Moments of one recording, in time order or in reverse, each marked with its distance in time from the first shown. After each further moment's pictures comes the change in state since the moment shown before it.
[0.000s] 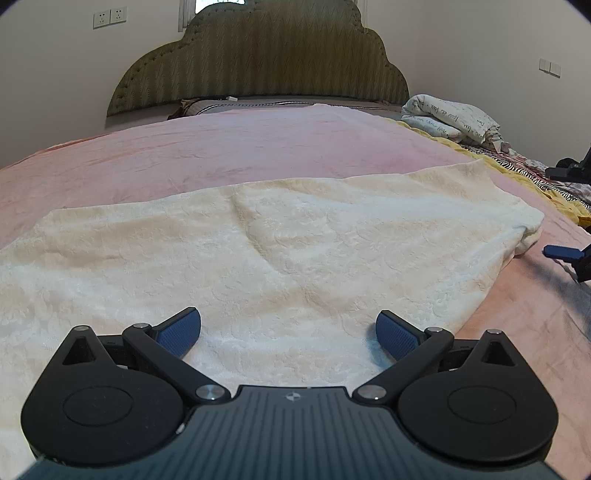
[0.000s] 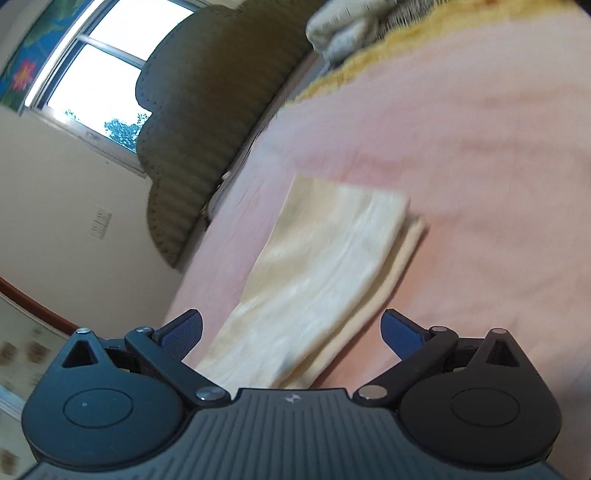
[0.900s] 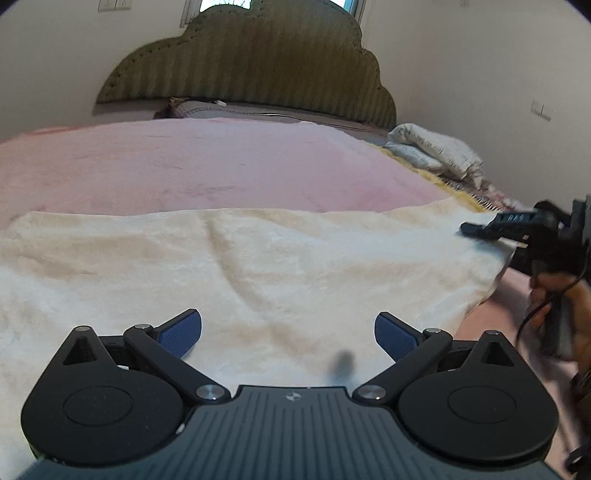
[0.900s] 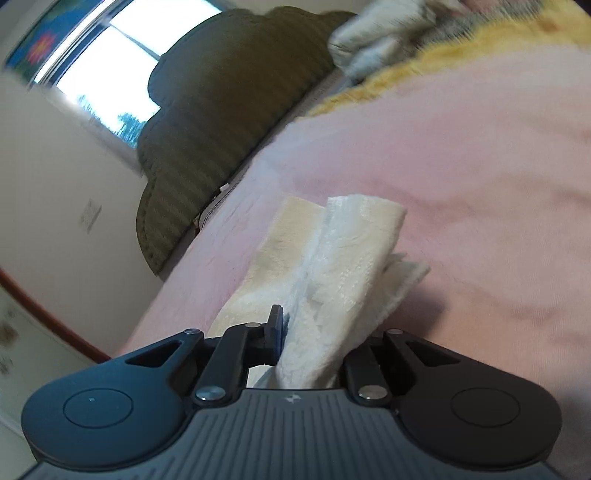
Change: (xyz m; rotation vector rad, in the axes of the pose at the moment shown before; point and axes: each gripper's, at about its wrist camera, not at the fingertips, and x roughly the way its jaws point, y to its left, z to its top) left arm -0.001 0.008 0.028 -0.155 -0.025 -0.163; right arm 0.074 0.006 0.027 -0.248 -0.110 -0.062
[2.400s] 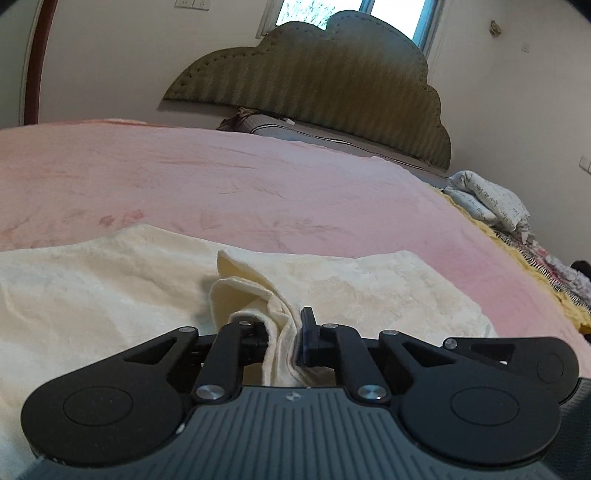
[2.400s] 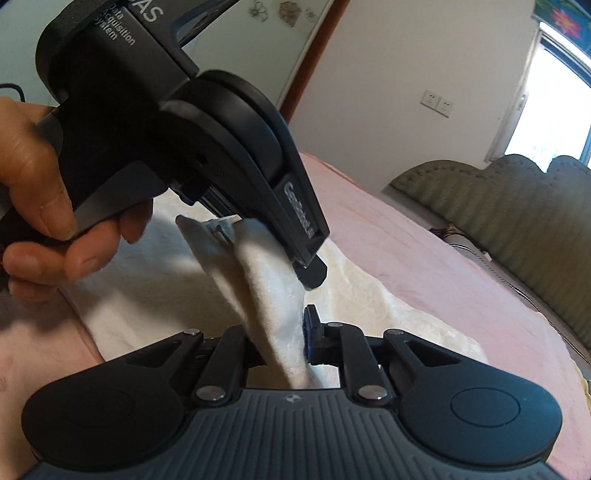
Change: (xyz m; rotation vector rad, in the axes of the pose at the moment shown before) left arm -0.036 0.080 0.018 -0.091 -0.076 0.173; right arm -0.010 0.270 -0.273 -1.437 0.129 0.330
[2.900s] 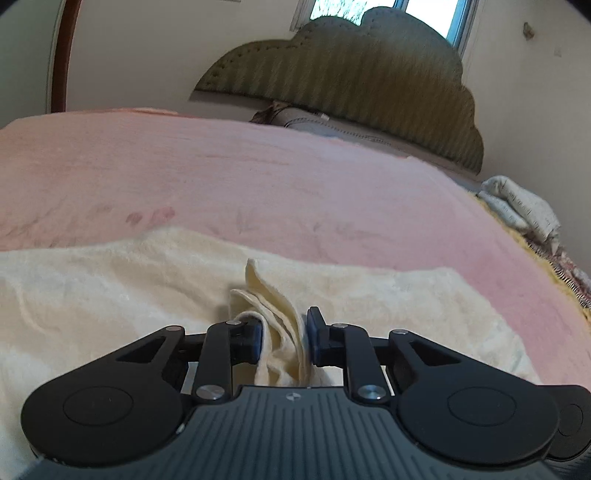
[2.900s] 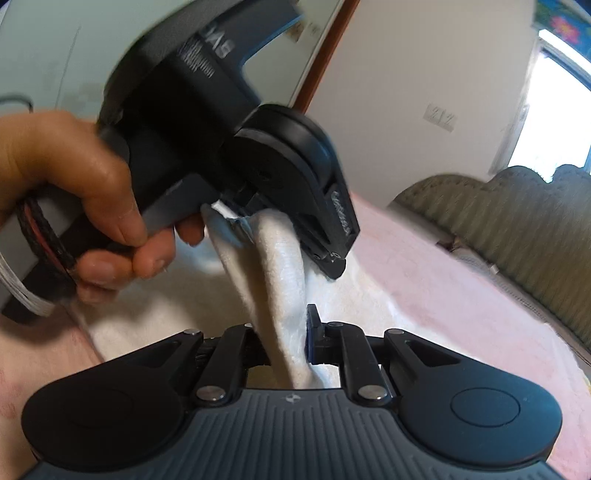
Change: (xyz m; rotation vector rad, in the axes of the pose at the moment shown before) left arm 0.017 0.015 0.012 -0.078 0.056 0.096; right arm 0.021 -0.004 0.013 -0.004 -0.011 0.030
